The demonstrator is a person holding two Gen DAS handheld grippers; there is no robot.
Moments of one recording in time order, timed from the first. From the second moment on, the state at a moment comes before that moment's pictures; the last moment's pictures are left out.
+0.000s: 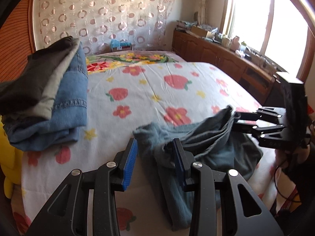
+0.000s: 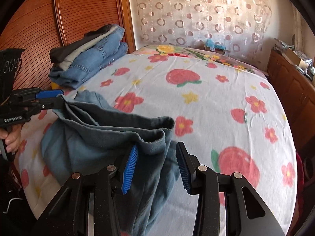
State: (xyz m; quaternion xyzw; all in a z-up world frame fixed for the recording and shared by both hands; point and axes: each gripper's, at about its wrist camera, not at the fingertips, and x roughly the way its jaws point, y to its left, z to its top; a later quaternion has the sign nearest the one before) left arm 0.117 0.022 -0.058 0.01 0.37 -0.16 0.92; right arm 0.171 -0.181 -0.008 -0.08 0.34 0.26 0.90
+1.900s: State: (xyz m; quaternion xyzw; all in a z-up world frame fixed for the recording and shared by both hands) left arm 0.141 0.011 -0.080 0.00 0.39 -0.16 0.91; right arm 0.187 -0.199 0.002 -0.03 0.32 0.23 0.92
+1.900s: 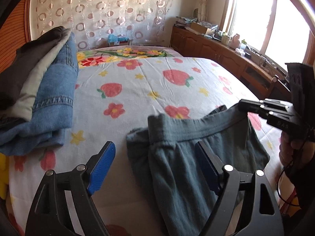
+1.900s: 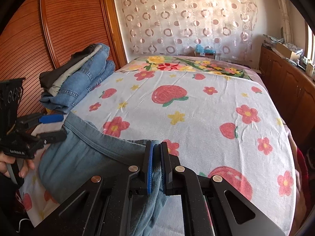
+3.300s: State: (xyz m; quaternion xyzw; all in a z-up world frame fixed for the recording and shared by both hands) left arm 0.111 0.011 -0.110 0.01 0.40 -0.14 0.90; right arm 0.093 -0.244 -0.020 -0.01 0.38 0.27 0.89
